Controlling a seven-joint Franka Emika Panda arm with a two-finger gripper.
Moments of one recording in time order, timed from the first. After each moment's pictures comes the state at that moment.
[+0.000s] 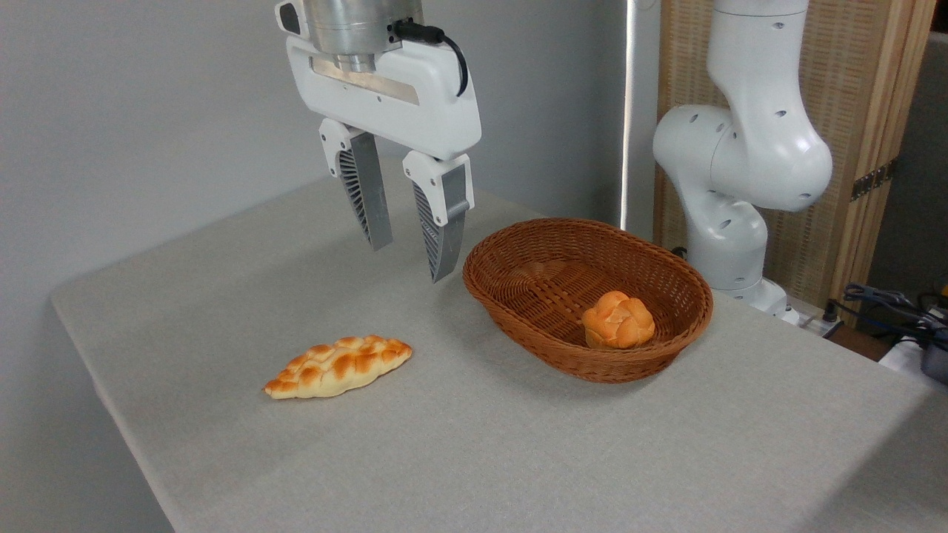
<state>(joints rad) -0.04 -0.08 0.04 -1.67 -0.04 1.60 0.69</state>
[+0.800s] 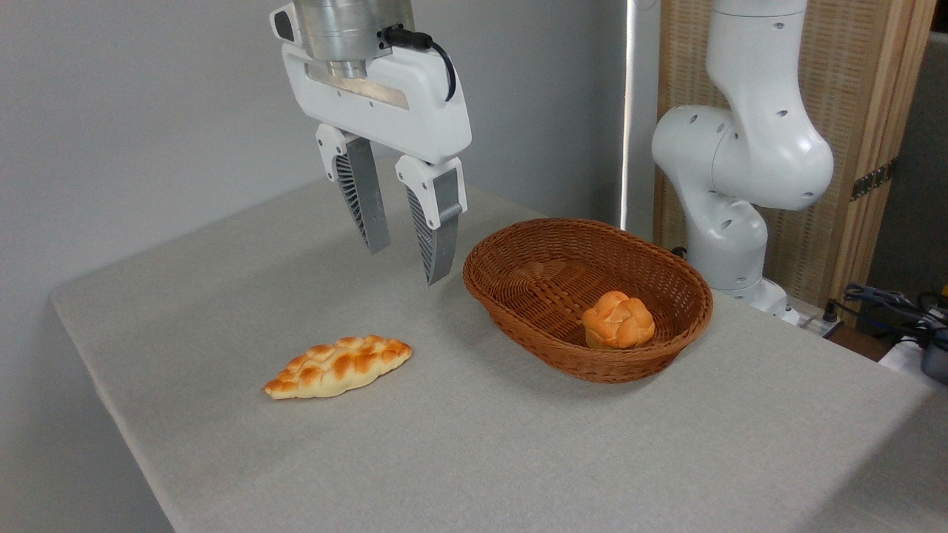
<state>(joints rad) 0.00 -0.06 -0.01 -1.66 -0.03 1.60 0.69</state>
